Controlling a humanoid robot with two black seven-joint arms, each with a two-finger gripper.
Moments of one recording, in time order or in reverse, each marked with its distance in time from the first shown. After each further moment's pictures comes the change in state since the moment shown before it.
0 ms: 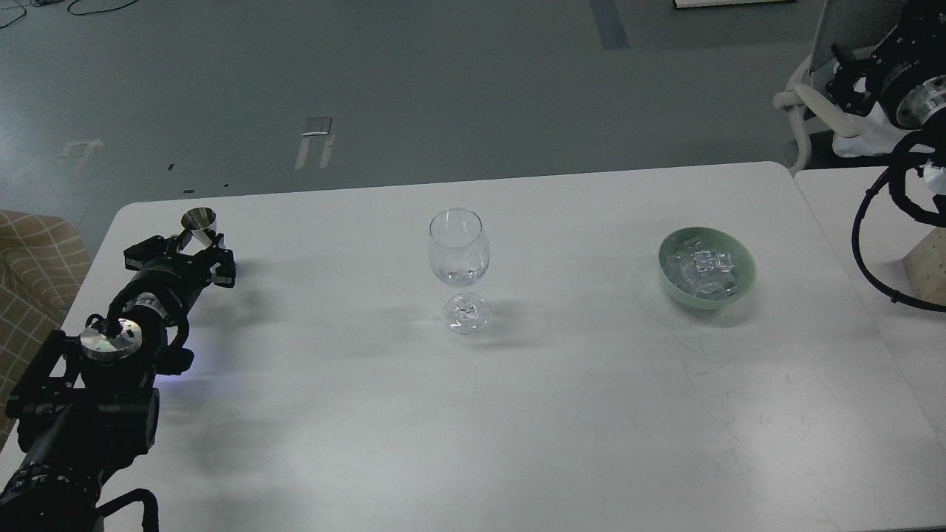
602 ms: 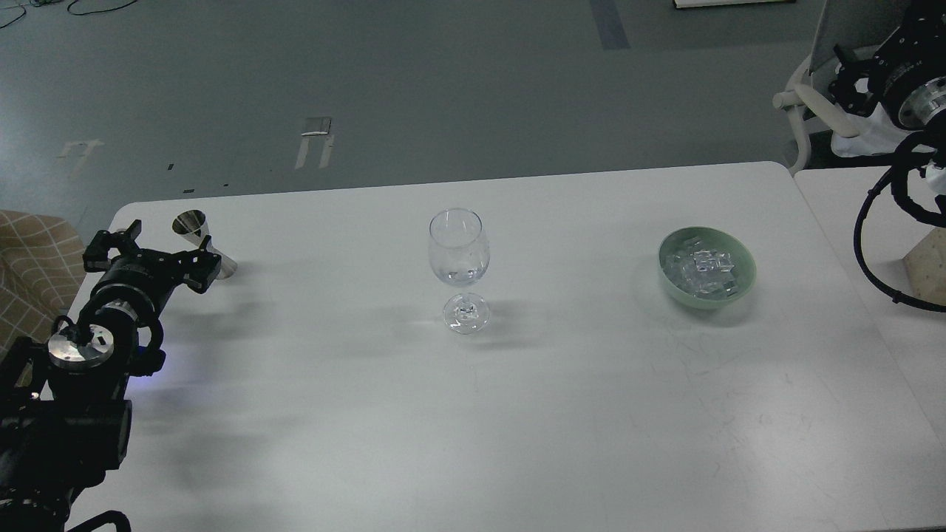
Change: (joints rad) left arm 0.110 0.065 -0.005 -0.179 -0.002 0.000 -0.018; right arm -0.002 -0.002 0.001 -0.002 0.001 0.000 0.000
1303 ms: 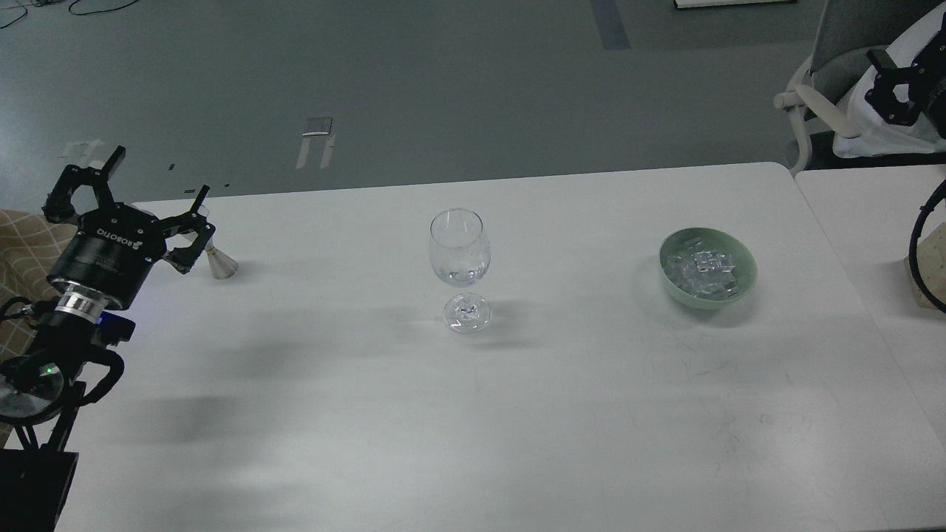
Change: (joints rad) left arm 0.225 0.121 0.016 -0.435 0.005 -0.328 0.008; right arm -0.117 -0.180 -0.025 0.204 -0.044 0.017 0.004
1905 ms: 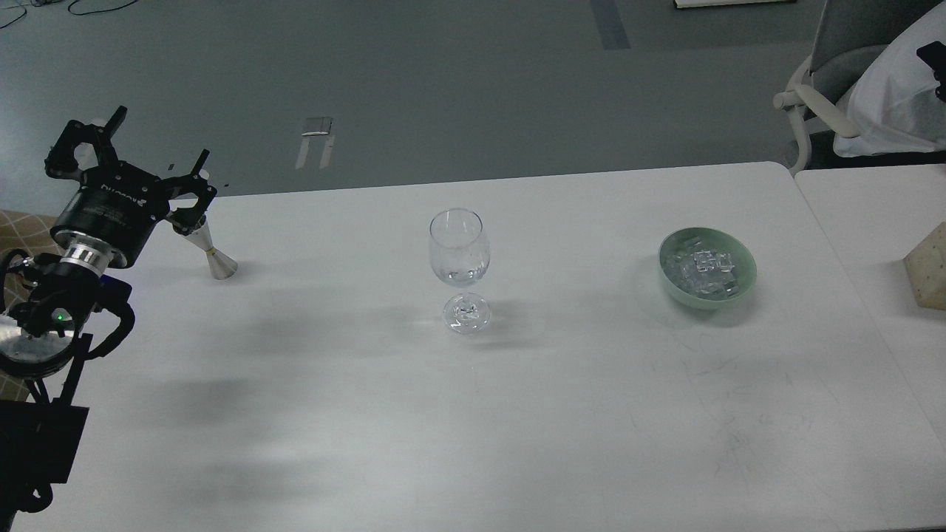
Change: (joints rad) left arm -0.124 -0.019 -0.003 -0.009 0.109 0.158 0.009; right arm 0.056 -0.141 -0.111 0.087 -0.543 -0.003 0.011
